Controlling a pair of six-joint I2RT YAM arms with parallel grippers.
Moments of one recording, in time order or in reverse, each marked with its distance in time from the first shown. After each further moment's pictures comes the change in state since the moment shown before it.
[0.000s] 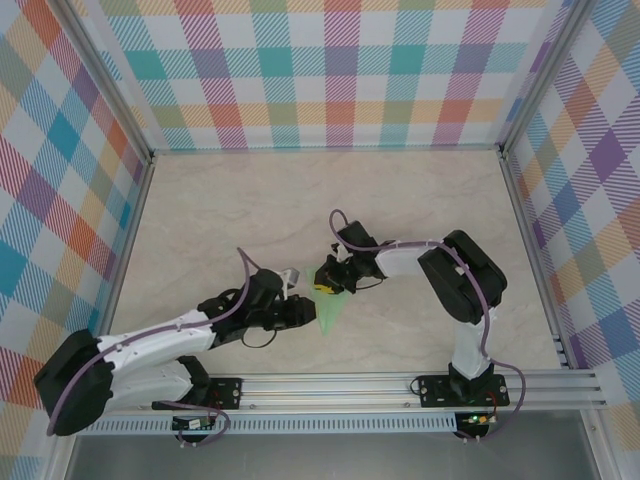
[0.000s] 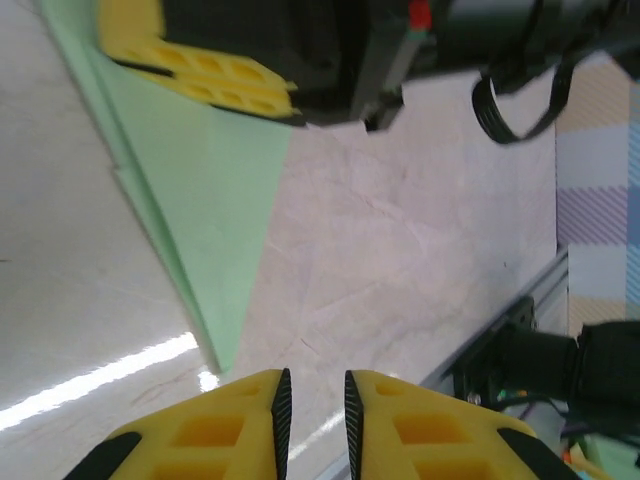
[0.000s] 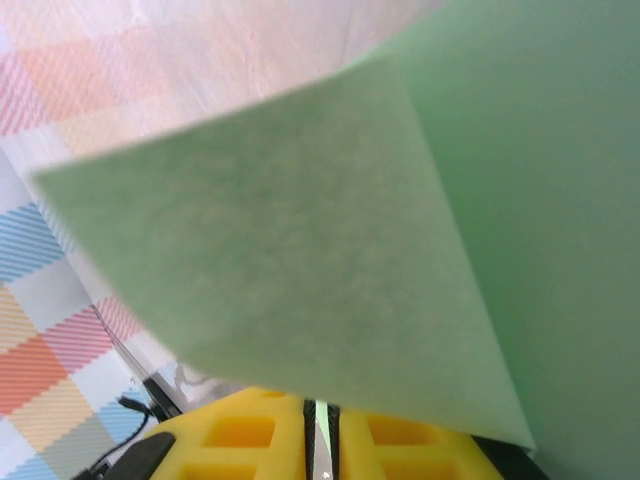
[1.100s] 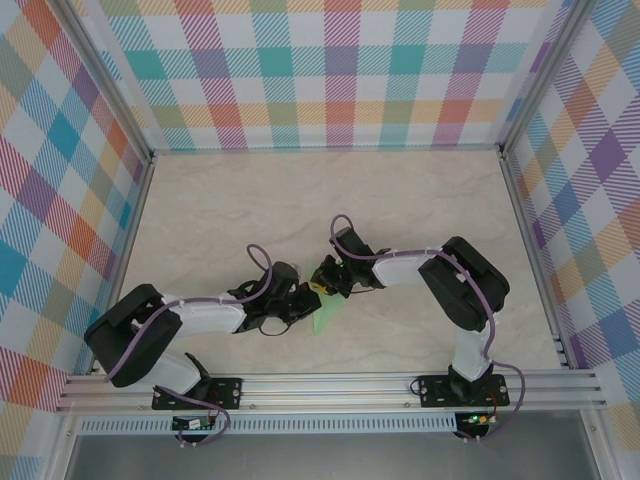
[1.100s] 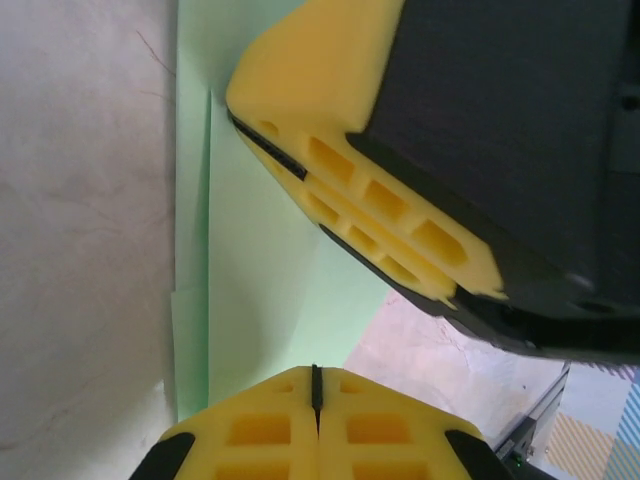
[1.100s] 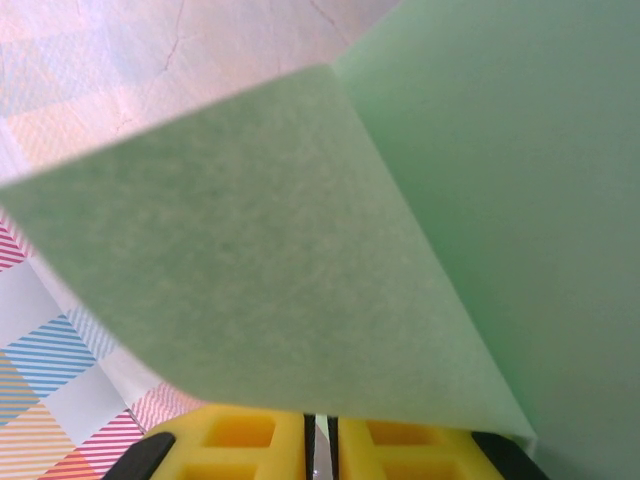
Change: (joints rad) left arm 0.054 0.424 0.050 0.297 0.023 -0.202; right arm 0.069 -0.038 -0.038 0.076 0.195 0.256
